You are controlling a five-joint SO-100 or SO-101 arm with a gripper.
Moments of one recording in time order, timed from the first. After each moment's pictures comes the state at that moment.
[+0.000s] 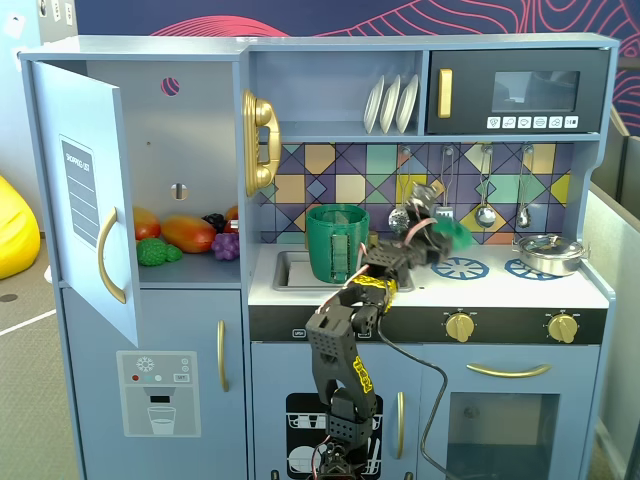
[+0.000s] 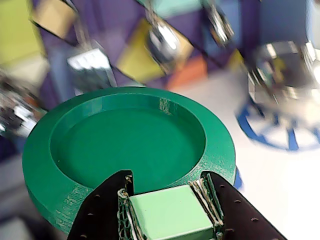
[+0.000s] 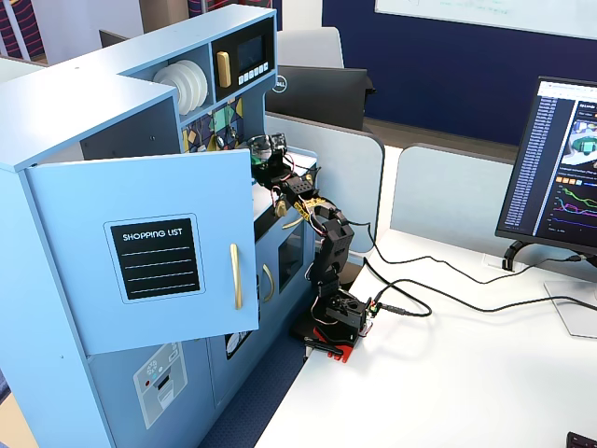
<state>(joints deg) 28.4 110.7 94.7 12.9 -88.5</state>
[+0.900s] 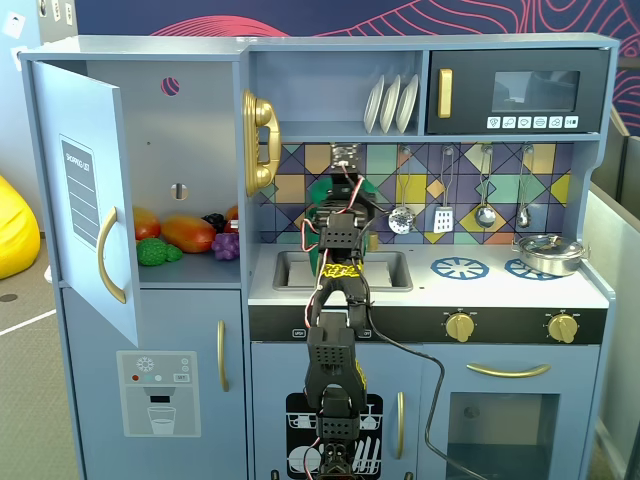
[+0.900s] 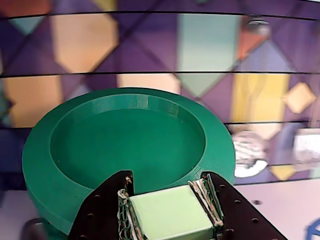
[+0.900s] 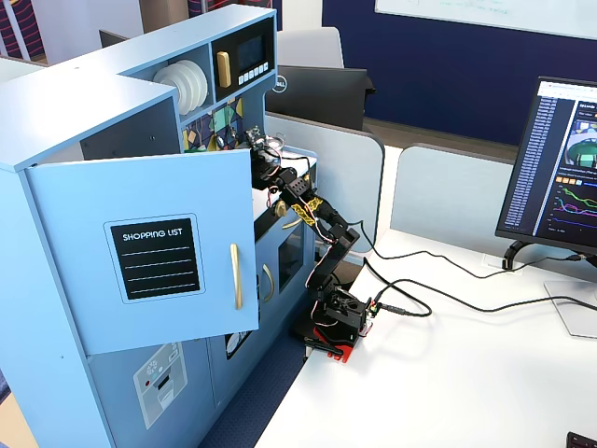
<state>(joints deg) 3.9 115.6 78.5 30.8 -95.6</state>
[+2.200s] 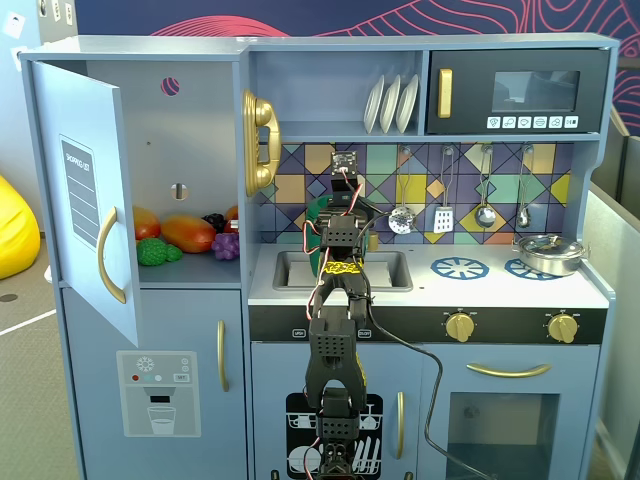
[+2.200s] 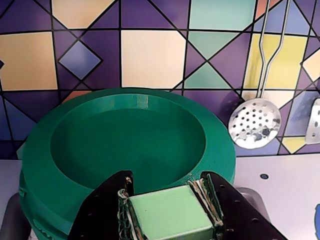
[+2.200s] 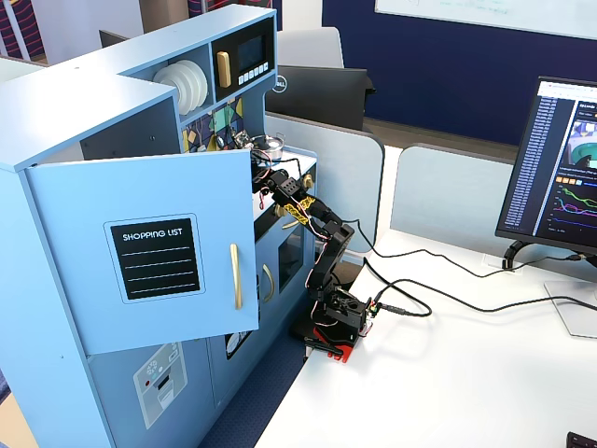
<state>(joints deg) 4.6 110.2 78.5 30.6 -96.6</state>
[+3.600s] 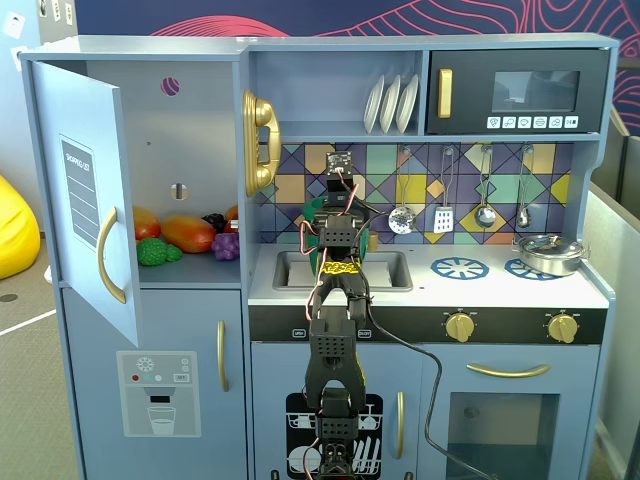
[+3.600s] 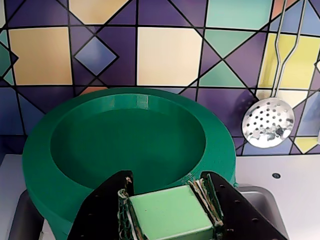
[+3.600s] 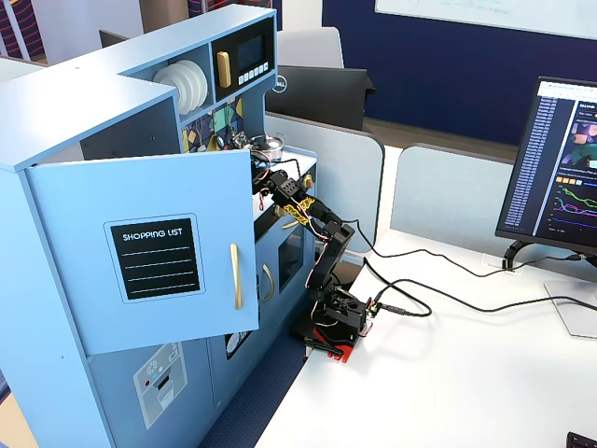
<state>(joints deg) 3.1 110.4 78.7 31.2 -96.7</state>
